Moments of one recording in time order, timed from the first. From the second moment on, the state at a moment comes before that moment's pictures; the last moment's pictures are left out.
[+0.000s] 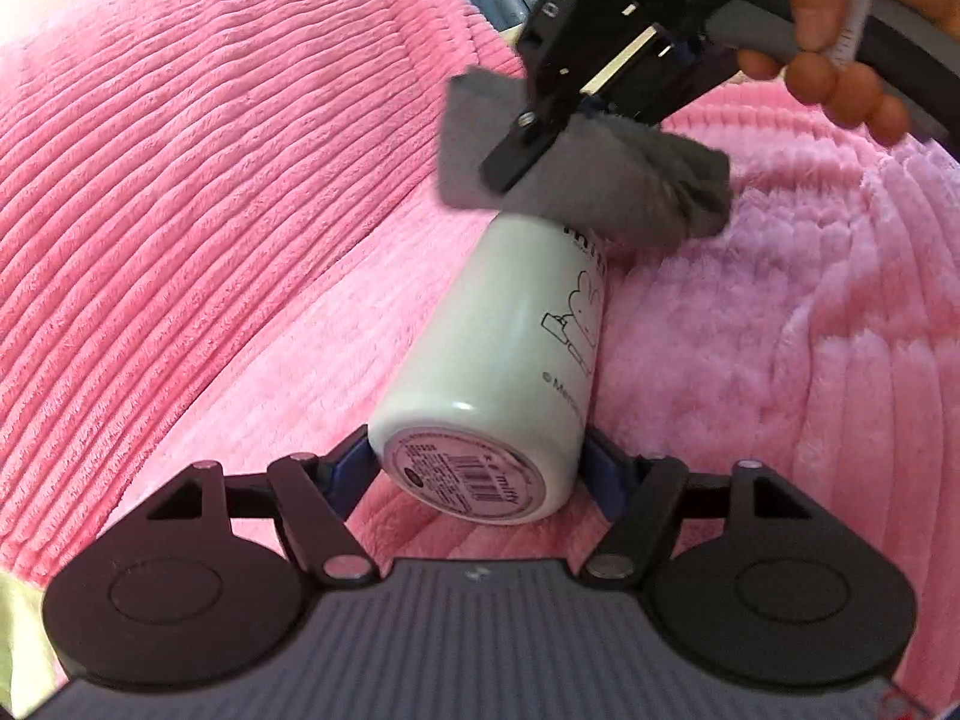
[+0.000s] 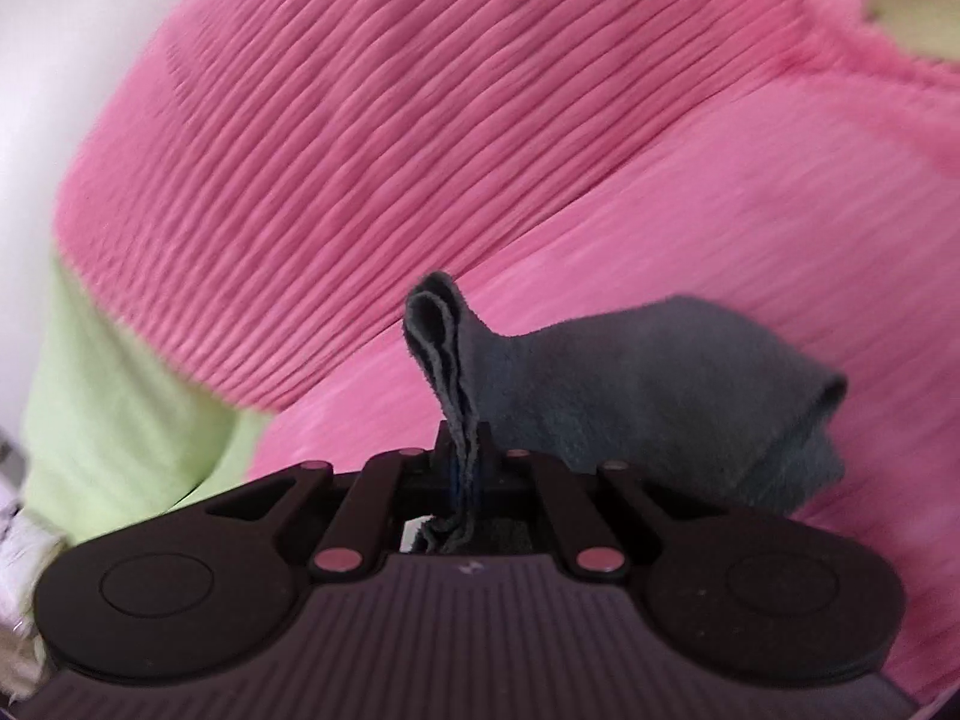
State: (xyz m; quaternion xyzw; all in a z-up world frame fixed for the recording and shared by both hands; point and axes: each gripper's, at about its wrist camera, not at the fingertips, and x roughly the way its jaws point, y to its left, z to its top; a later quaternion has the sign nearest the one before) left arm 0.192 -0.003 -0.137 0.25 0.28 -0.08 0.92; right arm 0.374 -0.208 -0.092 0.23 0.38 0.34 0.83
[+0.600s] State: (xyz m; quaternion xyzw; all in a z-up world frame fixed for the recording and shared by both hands) left arm 0.202 -0.012 -0.129 0.31 0.25 -0.09 0.92; right arm 0.315 -0.218 -0.086 0.26 0.36 0.38 0.81
